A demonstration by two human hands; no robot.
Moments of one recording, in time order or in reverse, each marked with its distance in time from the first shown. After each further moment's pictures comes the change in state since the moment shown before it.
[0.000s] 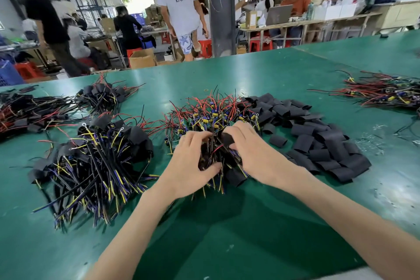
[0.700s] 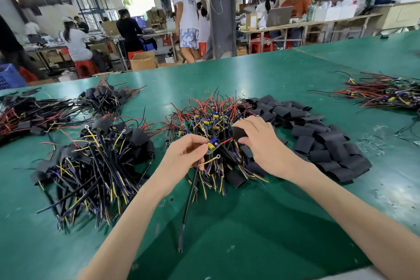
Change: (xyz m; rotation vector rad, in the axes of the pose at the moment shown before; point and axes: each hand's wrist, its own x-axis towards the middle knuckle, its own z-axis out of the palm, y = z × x) left_hand 0.006 -0.006 -0.010 -0.836 0.011 -0.361; right_hand -0.001 0.026 0.000 -0.087 0.143 0.092
